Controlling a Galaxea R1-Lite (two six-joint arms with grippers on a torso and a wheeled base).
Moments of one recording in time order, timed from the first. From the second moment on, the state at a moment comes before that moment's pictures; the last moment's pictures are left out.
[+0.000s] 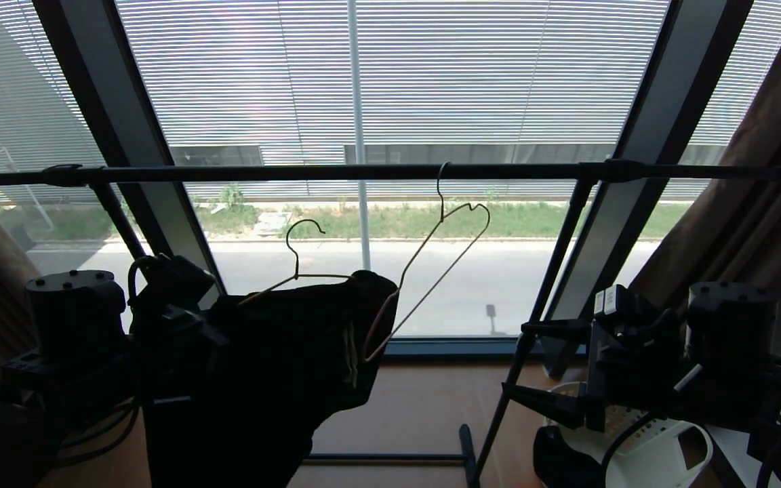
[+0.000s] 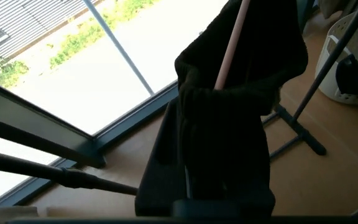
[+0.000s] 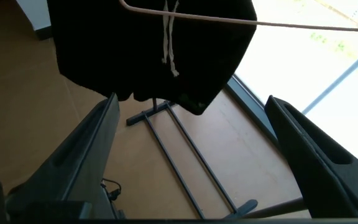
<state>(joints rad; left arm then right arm) -0.15 1.76 -0.43 -1.02 -0.26 0.36 0.30 1.76 -0.41 -0.95 0.68 -0.27</state>
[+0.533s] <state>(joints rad) -0.18 1.77 -0.46 -1.21 -0.23 0.19 0.30 1.78 -0.42 -0.95 0.67 -0.27</state>
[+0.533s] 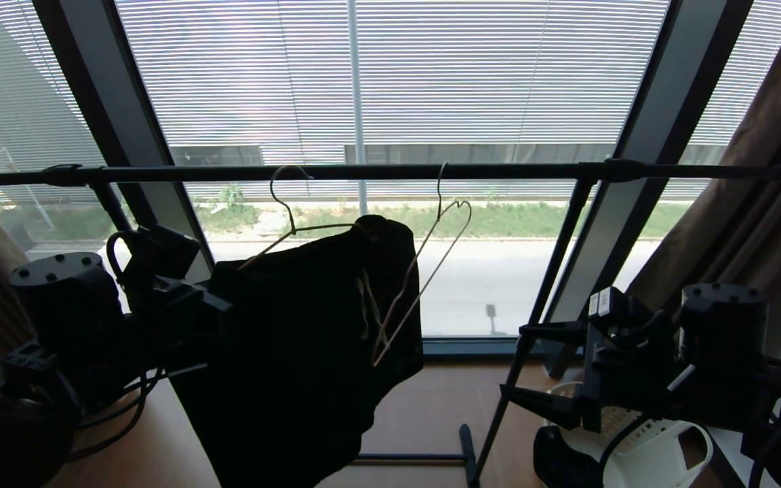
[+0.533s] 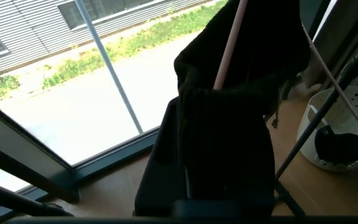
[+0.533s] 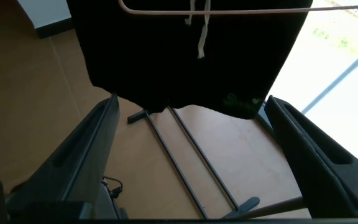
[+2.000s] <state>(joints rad) -0.23 2.04 -0.79 -1.21 -0.11 0.19 0.30 1.78 -0.40 -0.95 0.67 -0.28</state>
